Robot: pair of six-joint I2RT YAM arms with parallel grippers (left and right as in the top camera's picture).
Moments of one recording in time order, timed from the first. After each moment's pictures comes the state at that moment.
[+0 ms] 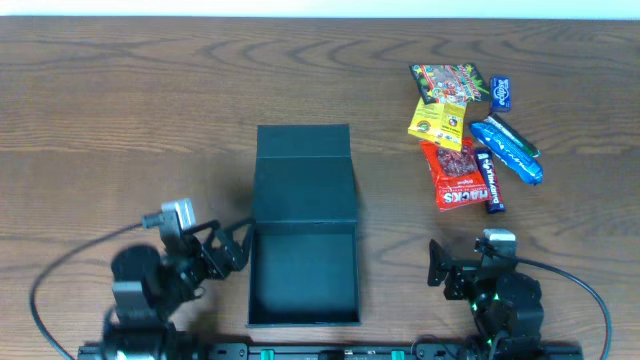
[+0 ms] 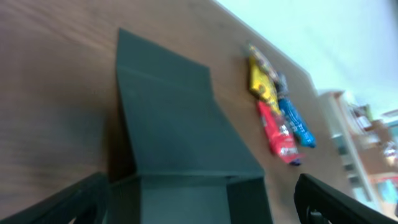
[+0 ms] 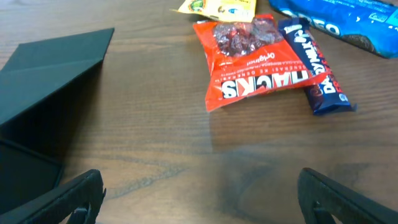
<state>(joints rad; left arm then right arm) -0.01 0.43 0.43 -0.54 0.51 -0.52 0.12 0.02 0.16 -0.69 -0.03 0.23</state>
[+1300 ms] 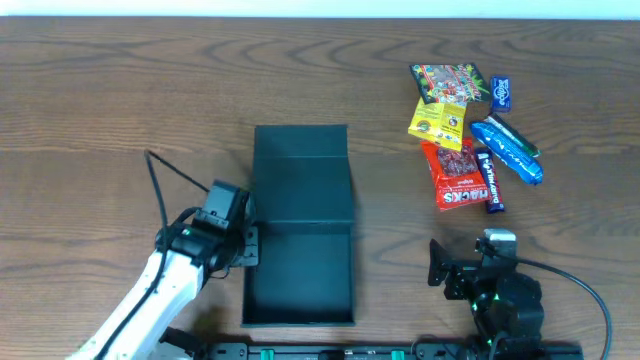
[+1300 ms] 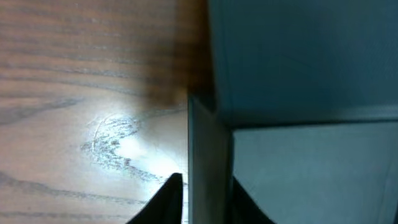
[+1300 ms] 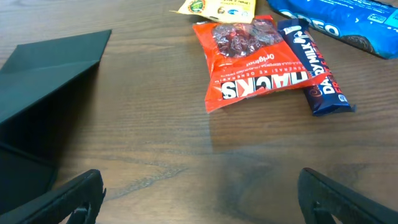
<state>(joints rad) -0.38 1.19 0.61 -0.73 0.09 -0.41 0.12 0.01 0.16 -0.69 -0.03 0.23</state>
